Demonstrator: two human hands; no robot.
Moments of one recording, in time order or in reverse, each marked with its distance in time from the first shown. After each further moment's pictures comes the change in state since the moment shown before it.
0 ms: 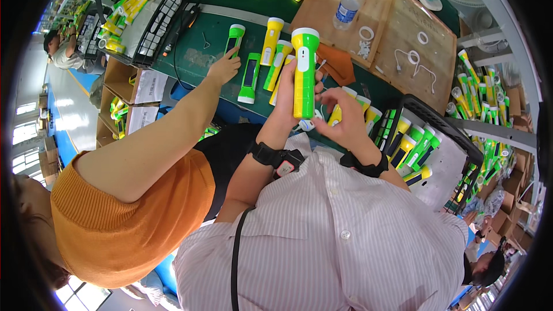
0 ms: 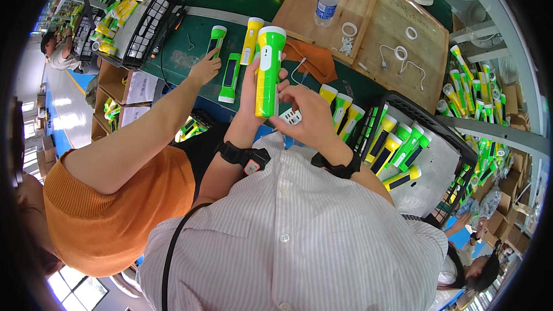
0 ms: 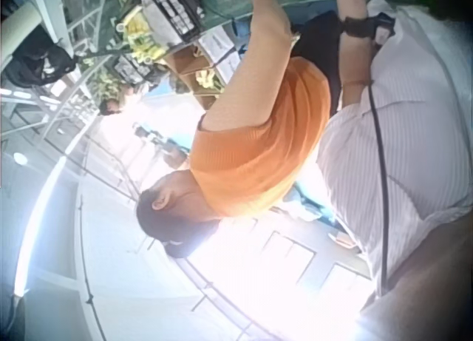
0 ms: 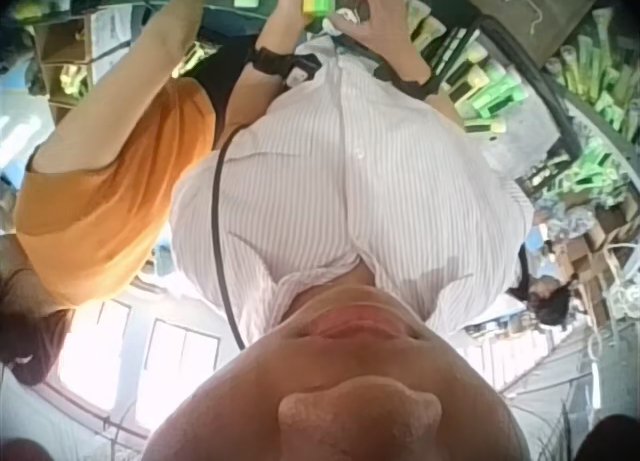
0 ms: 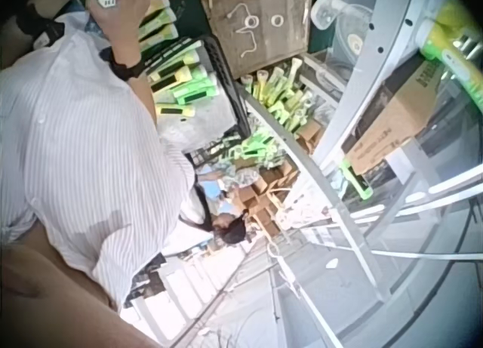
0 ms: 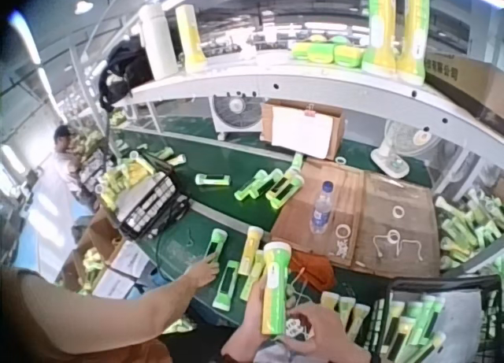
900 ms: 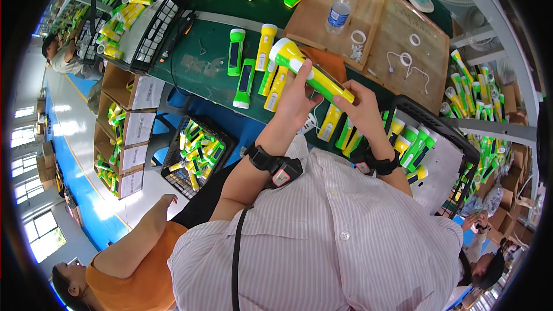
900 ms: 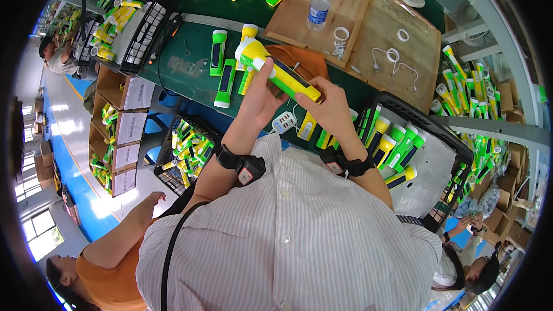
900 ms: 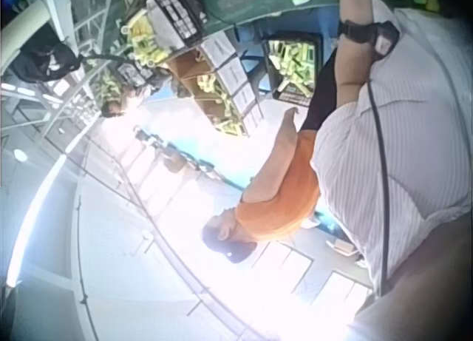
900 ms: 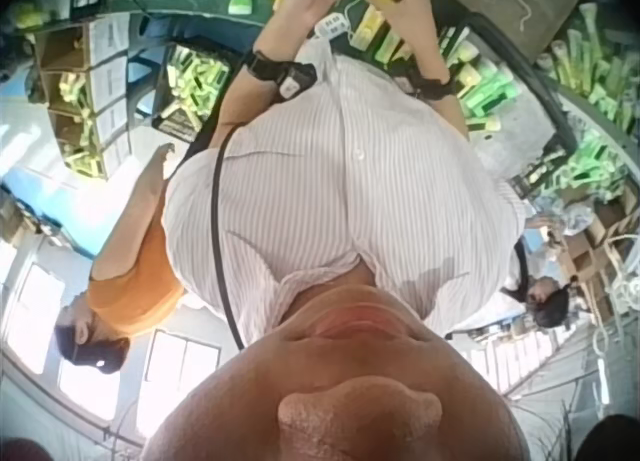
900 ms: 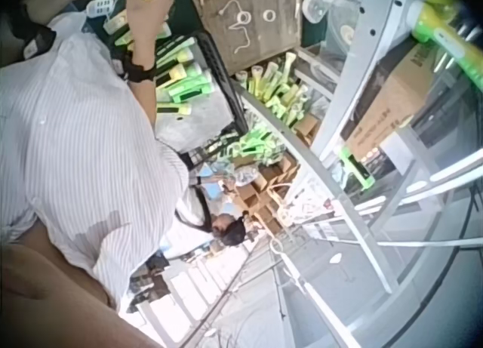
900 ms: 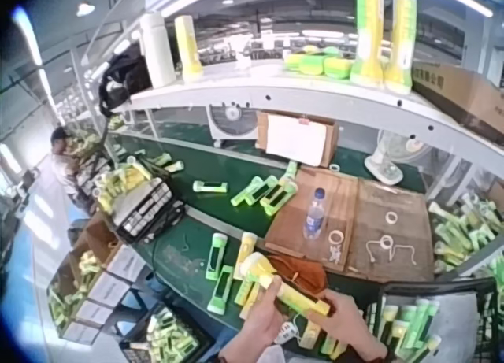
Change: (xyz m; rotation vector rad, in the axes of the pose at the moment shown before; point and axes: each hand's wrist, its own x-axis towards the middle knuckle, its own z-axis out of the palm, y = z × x) left_hand -0.010 -0.013 0.041 0.195 0.301 0.076; right_hand 0.011 0.006 -0.043 0.118 -0.004 0.476
